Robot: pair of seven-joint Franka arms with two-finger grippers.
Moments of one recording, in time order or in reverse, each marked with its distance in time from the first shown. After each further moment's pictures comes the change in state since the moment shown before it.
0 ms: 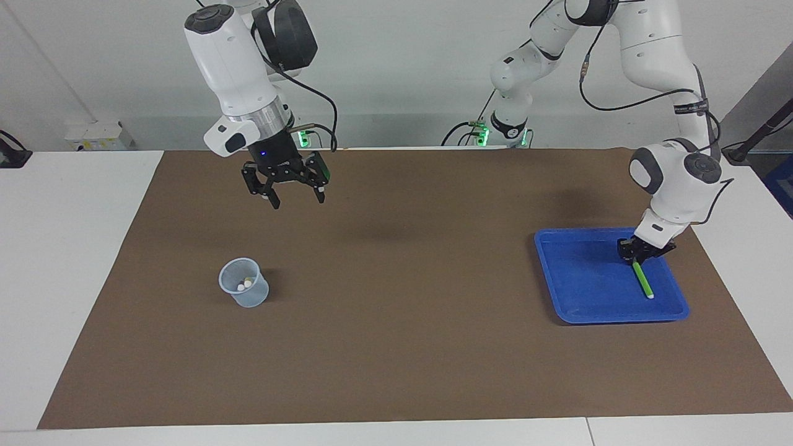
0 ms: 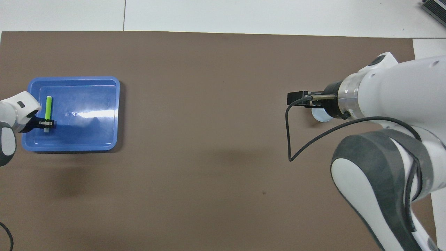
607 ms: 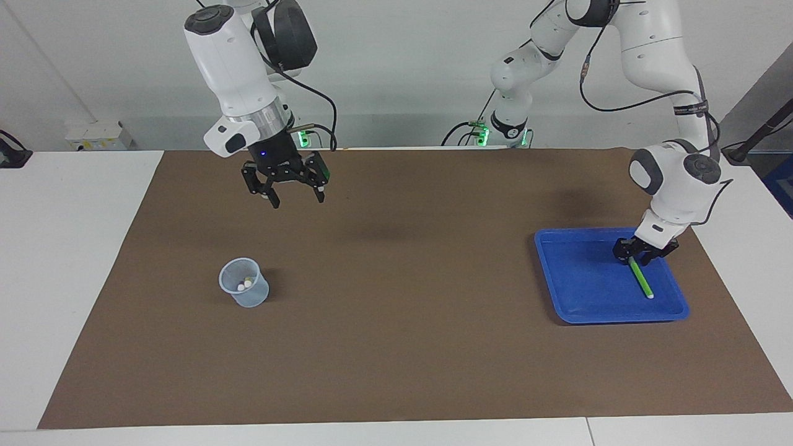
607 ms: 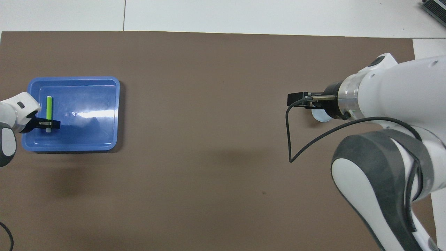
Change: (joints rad) left arm 0.003 0.007 0.003 -0.002 -0.001 0.014 -0.001; right arm 0.000 -0.001 0.000 0.000 0.000 -0.007 0.000
